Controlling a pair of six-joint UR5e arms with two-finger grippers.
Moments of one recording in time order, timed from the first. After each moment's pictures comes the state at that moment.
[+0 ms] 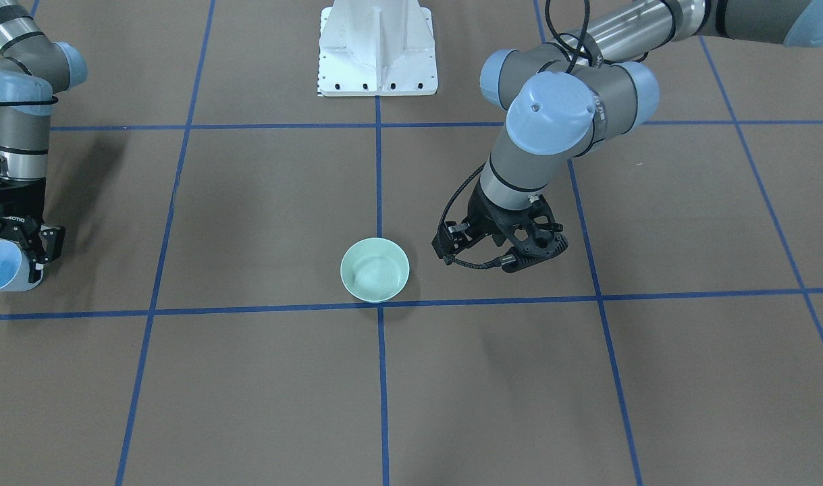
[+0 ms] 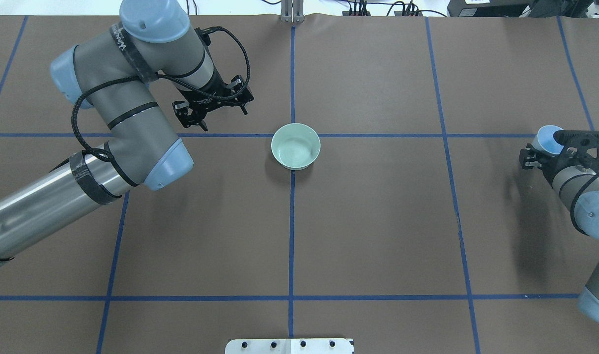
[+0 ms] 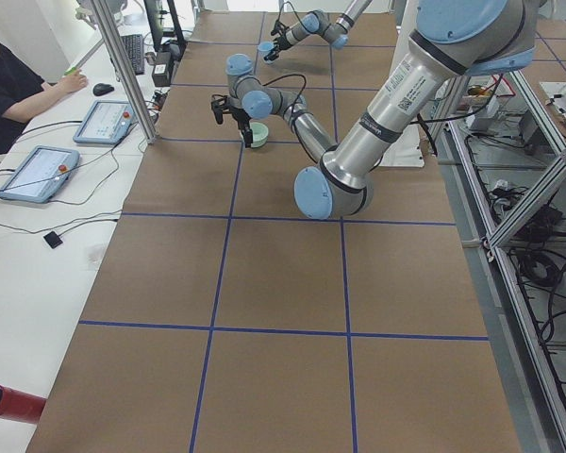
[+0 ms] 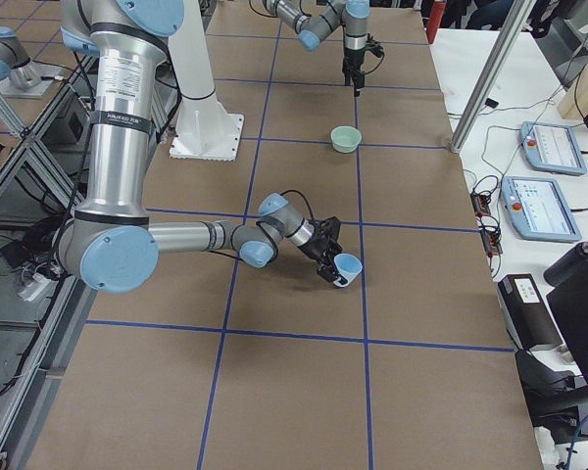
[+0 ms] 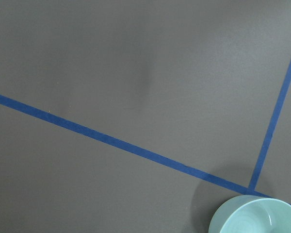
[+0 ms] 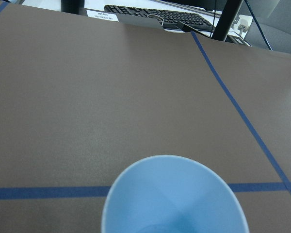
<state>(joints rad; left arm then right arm) -0.78 -2.32 -1.53 -1.66 -2.10 -1.42 0.65 -1.71 1.60 -0.69 1.12 1.13</state>
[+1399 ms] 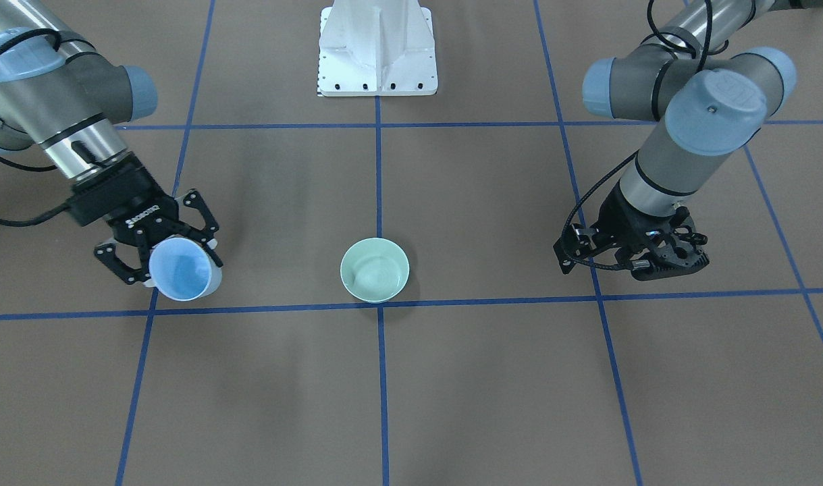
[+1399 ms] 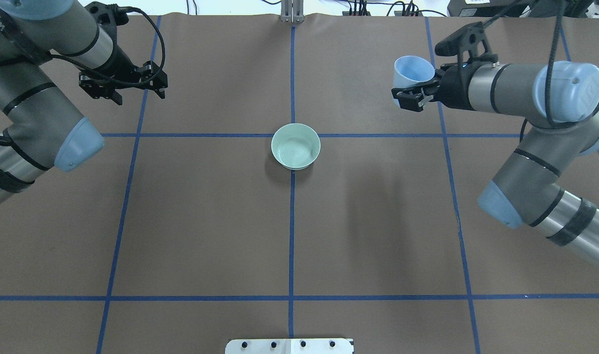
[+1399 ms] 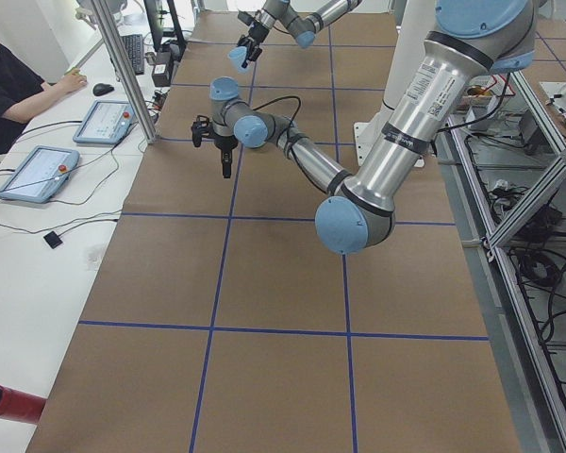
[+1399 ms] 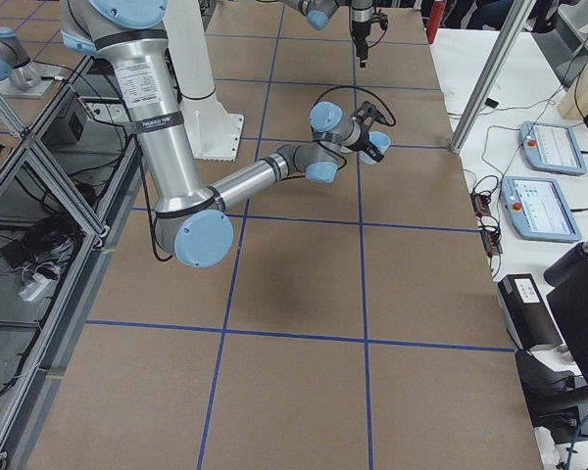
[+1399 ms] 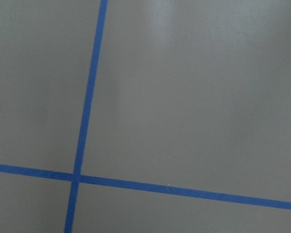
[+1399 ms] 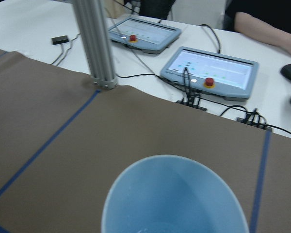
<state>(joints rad) -0.95 -2.10 -1.65 -1.66 -2.11 -1.02 0.81 -1.23 1.68 -0.67 1.79 0.56</state>
